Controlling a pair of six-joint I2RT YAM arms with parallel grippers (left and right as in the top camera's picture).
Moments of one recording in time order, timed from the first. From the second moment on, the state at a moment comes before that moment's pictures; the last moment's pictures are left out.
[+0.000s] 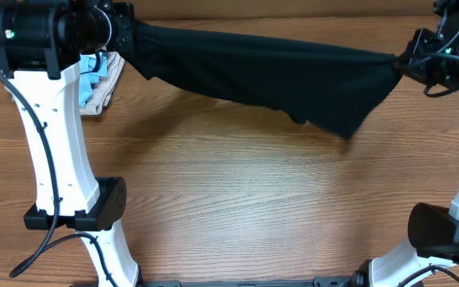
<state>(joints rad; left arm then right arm) -0.05 2.07 2.91 -1.68 0.14 -0.10 -0.20 1.83 2.35 -1.64 -0.34 0.15</state>
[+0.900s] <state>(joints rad) -0.05 2.07 2.91 -1.69 0.11 -0.10 -0.22 1.83 2.35 -1.64 -0.32 0.14</state>
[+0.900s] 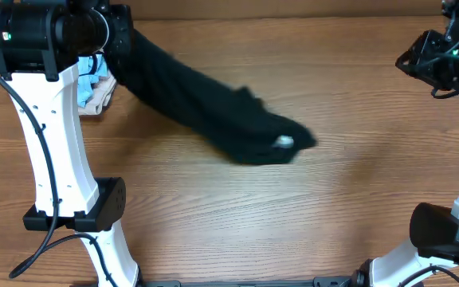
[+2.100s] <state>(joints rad) -0.04 2.07 2.91 -1.69 0.12 -0.10 0.49 1.99 1.54 -0.56 -0.53 0.41</state>
